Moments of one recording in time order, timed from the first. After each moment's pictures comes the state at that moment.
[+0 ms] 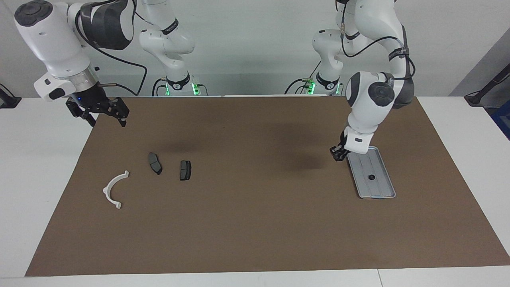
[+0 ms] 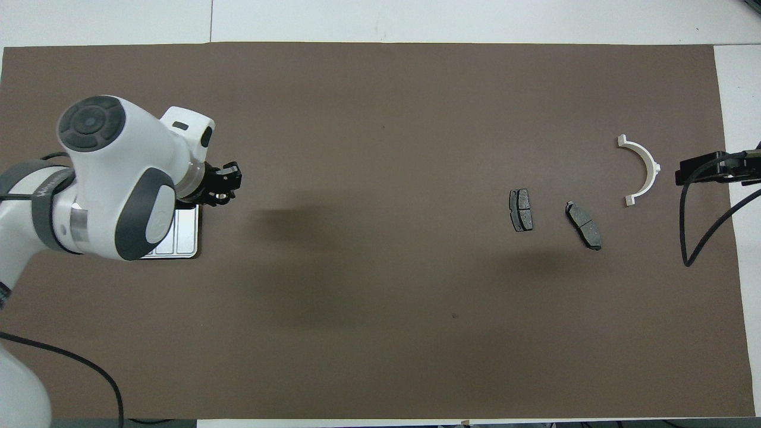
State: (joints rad) left arm -0.27 0.20 -0.05 -1.87 -0.01 2.04 -0.70; right arm -0.10 -0.02 -0.02 -1.73 -0.02 1.74 -0.08
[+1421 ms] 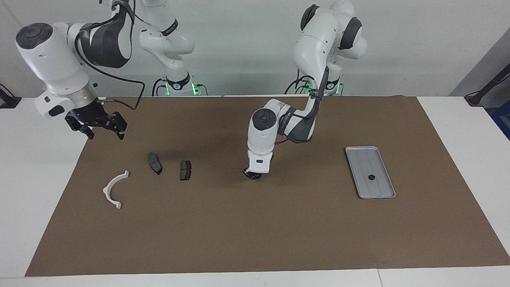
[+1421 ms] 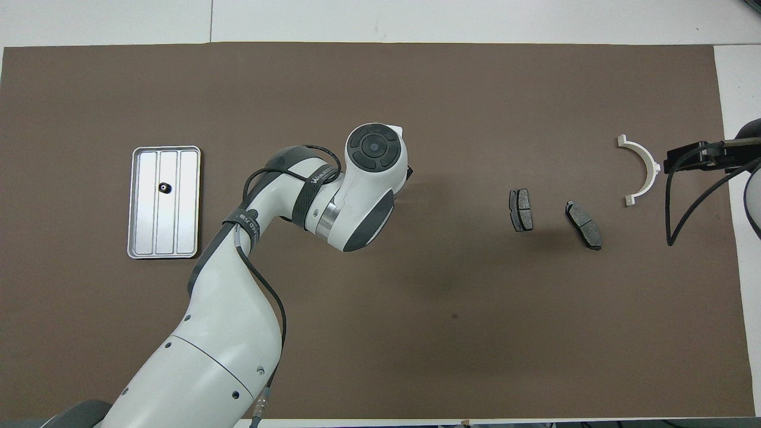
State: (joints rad) left arm -0.65 0.65 -0.03 -1.46 -0.03 2.13 -1.28; right arm -0.12 0.06 -0.01 -1.74 -0.02 1.84 -0.10
